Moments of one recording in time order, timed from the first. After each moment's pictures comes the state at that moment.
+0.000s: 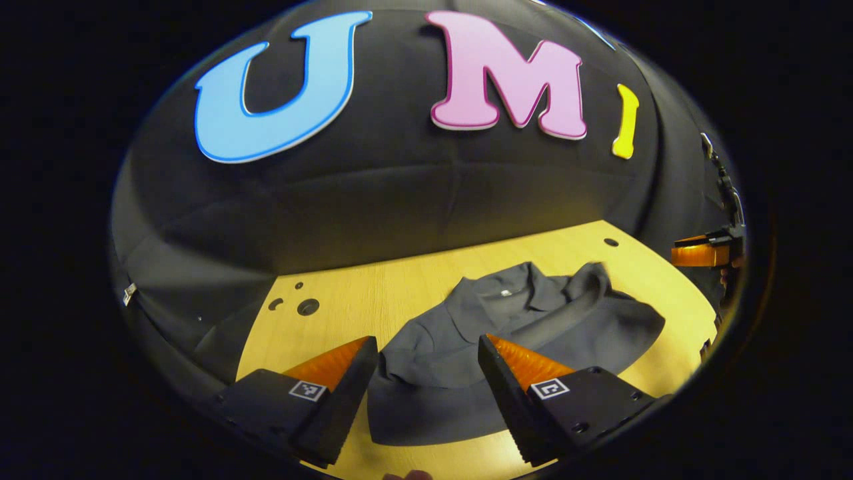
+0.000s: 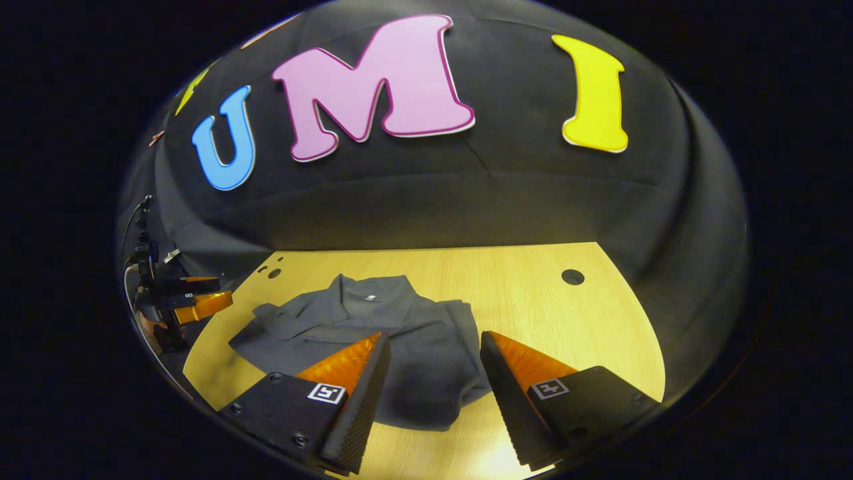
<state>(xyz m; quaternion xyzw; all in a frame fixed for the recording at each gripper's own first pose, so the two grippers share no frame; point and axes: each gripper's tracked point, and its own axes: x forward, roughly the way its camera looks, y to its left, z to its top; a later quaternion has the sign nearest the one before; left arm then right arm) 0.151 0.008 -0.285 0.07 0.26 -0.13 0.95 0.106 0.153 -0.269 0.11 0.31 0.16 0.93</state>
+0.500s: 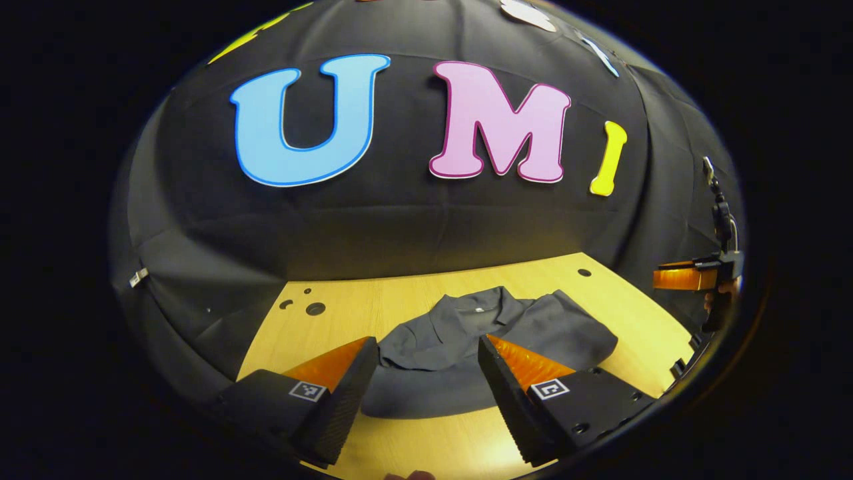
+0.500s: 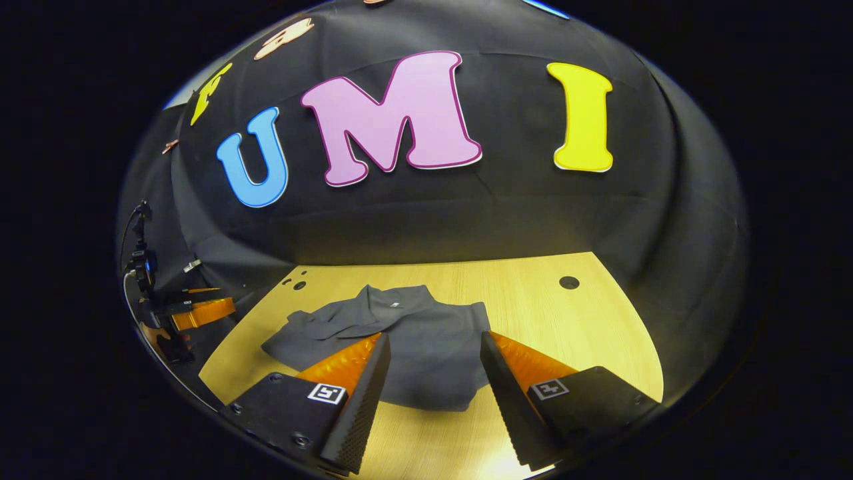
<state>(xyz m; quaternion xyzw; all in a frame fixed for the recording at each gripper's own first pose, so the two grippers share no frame) 0.071 0.013 -0.236 0.00 0.23 -0.13 0.96 0.047 0.148 -0.223 0.13 0.28 0.16 0.94</state>
